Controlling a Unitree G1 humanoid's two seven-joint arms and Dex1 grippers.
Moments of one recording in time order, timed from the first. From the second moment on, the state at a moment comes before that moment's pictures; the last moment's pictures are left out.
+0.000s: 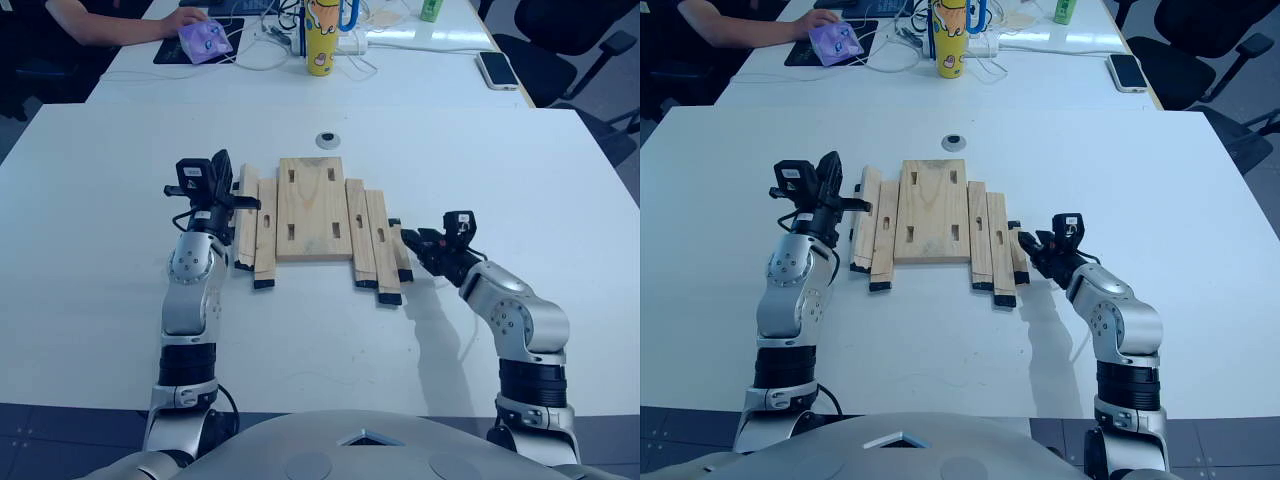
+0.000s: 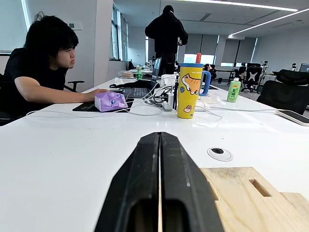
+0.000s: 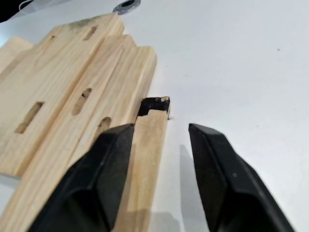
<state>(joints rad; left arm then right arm) -0.16 0.08 0.06 -0.13 -0.12 0.17 -0.06 -0.07 -0.29 -0.13 -0.23 0.44 0.85 0.26</state>
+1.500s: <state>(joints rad) -0.17 0.06 0.07 -0.07 -0.12 0.18 -0.07 -0.15 -0.32 -0.09 -0.15 0.30 0.93 0.19</state>
